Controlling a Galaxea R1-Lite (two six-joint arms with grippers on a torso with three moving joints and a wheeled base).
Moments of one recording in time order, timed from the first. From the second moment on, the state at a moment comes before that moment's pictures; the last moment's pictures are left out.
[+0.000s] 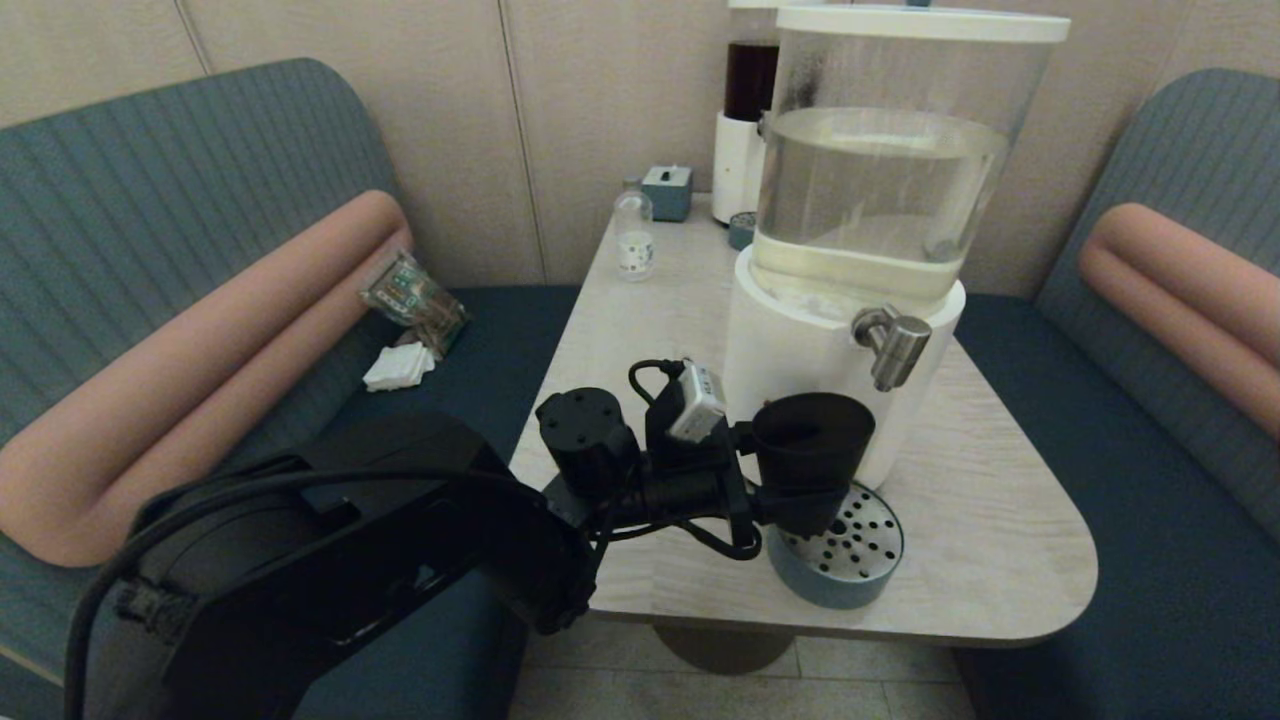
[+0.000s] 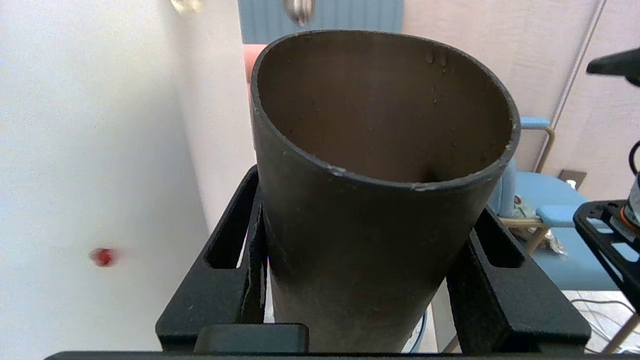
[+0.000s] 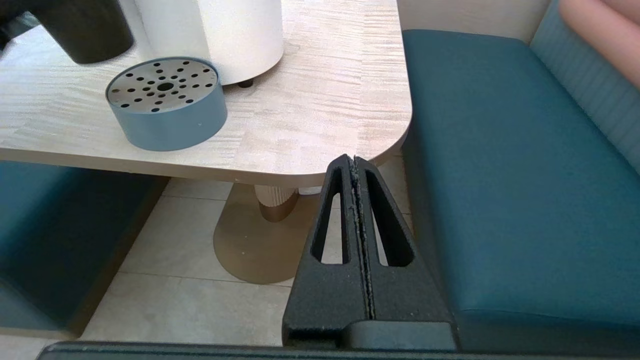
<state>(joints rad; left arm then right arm) -0.64 2.40 -1.20 -1.52 -0.85 -0.07 0.00 0.00 0.00 -0.05 -0.01 0.02</state>
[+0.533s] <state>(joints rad) -0.66 2.52 -1.34 -1.52 -0.85 -0.08 0.00 0.00 0.00 -0.05 -0.01 0.02</state>
